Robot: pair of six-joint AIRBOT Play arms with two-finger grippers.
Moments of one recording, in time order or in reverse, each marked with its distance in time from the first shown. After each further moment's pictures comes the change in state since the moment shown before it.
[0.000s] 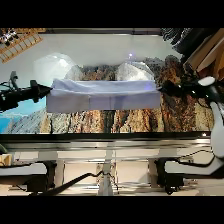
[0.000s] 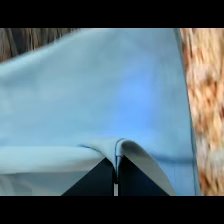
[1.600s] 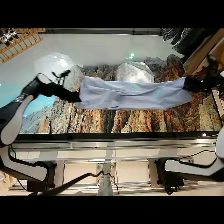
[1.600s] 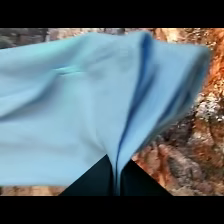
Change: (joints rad) left arm -0.562 -0.130 0.195 0.553 0.067 -0.062; right arm -0.138 0.117 0.195 -0.401 0.247 0.078
